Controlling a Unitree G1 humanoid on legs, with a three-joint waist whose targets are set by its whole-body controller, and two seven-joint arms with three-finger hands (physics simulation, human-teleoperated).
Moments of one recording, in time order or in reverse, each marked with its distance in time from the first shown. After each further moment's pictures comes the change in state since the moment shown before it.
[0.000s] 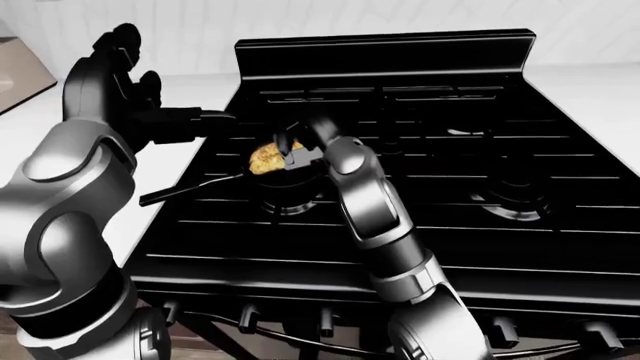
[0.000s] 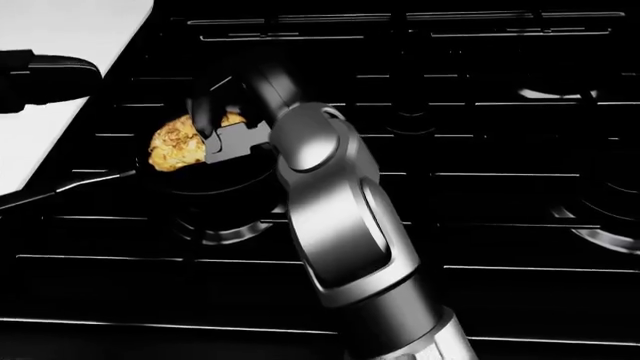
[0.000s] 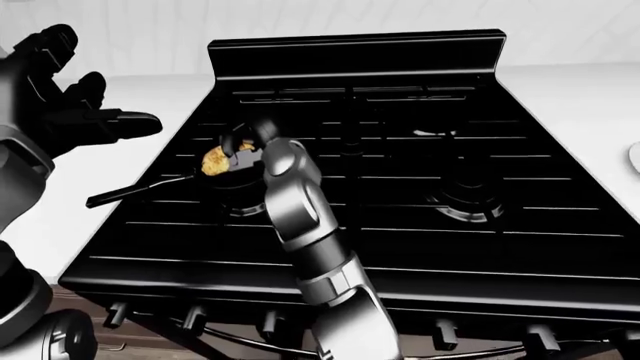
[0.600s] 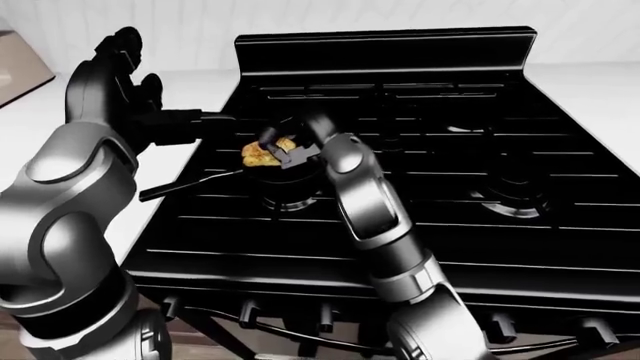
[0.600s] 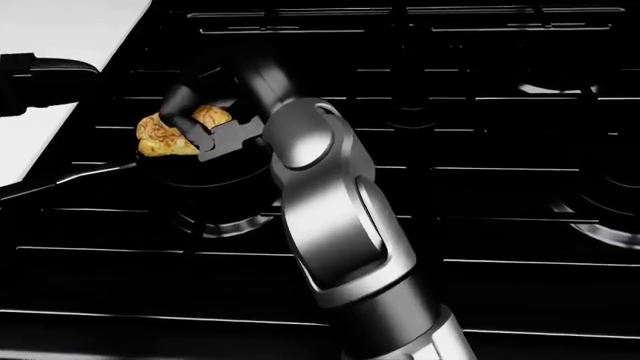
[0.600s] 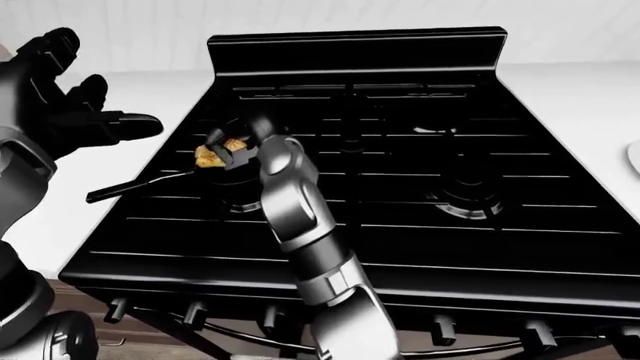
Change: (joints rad) left arm 0.007 -0.007 0.002 0.003 0.005 -0.003 -0.003; right arm -0.011 0.002 0.014 -0.010 -0.001 -0.001 -0.001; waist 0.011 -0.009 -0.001
